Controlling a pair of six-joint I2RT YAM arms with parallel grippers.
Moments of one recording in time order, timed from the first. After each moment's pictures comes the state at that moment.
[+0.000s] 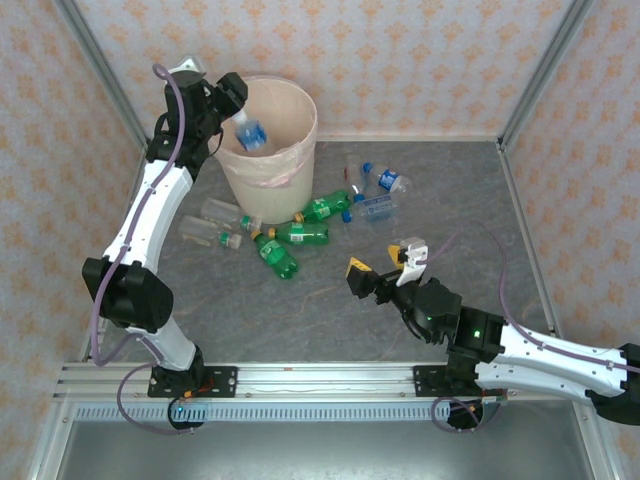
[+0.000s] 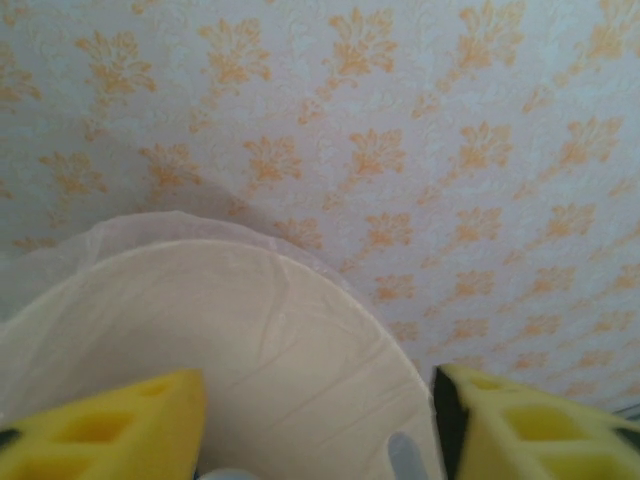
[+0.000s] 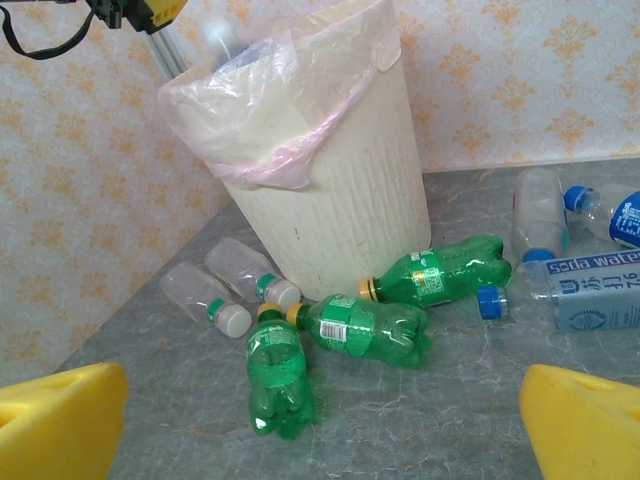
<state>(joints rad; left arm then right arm) -0.10 1.67 1.76 -0.30 0.00 -0.68 1.20 0.63 0.53 -0.07 0.64 0.45</state>
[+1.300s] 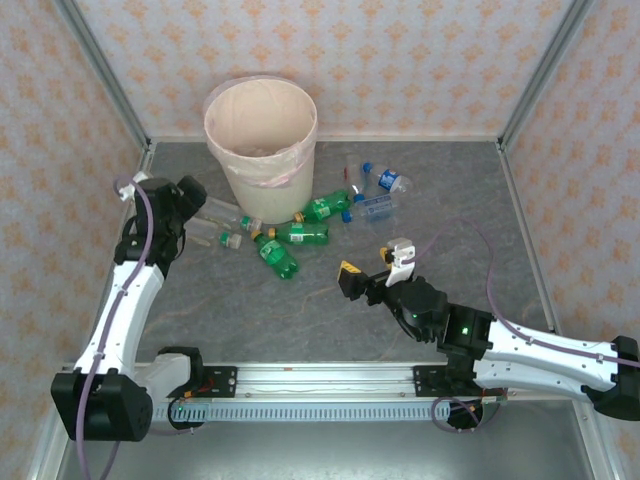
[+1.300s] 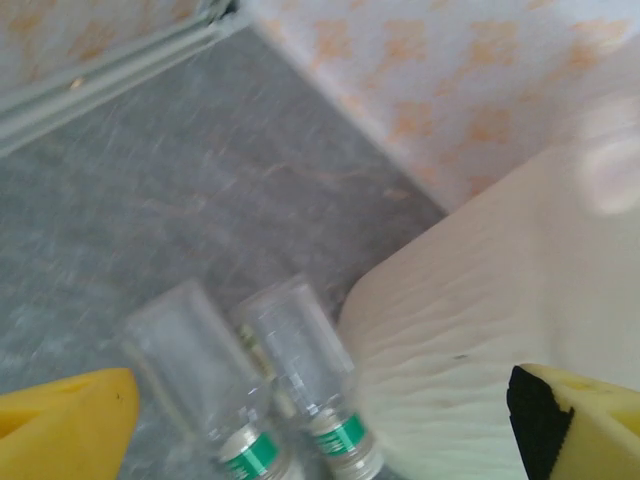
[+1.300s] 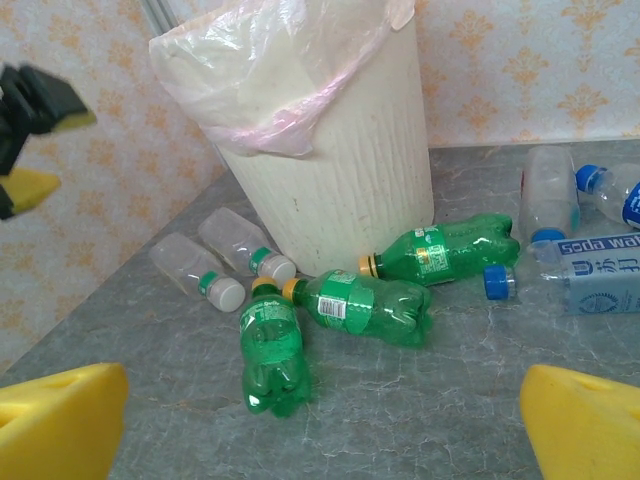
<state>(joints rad) 0.07 1.04 0.90 -0.43 -0.19 -0.75 1.20 0.71 0.54 -0.05 0.62 0.46</state>
